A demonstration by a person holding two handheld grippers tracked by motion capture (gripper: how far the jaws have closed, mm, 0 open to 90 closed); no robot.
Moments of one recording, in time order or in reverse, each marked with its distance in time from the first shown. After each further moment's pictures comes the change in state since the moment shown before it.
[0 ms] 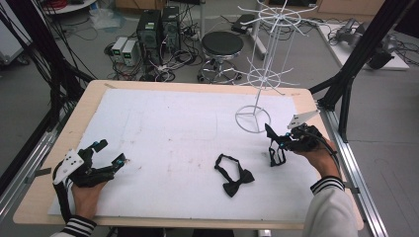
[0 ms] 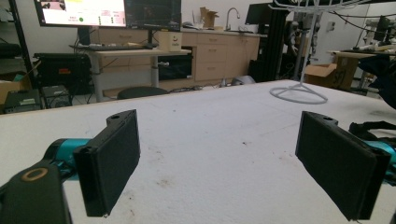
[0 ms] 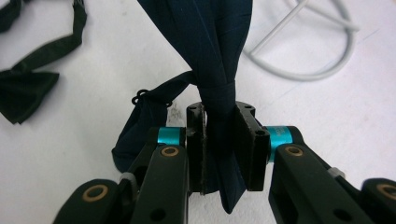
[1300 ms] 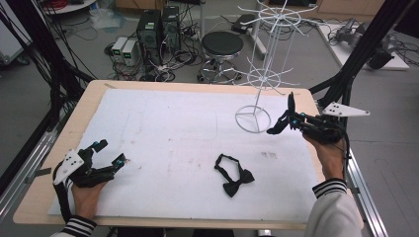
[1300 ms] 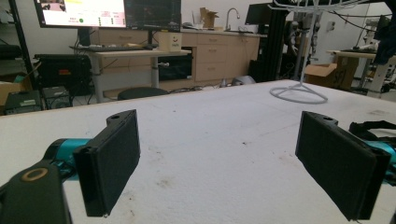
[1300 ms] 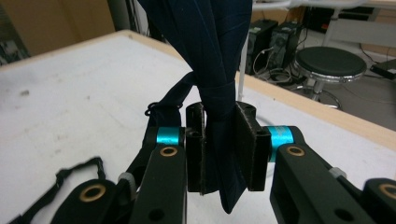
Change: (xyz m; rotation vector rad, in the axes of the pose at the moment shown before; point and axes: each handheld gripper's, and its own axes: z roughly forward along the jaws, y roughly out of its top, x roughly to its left) left arm 0.000 0.000 0.000 0.001 0.000 0.006; right arm -0.003 -0.005 -0.058 -0.572 -0.088 0.265
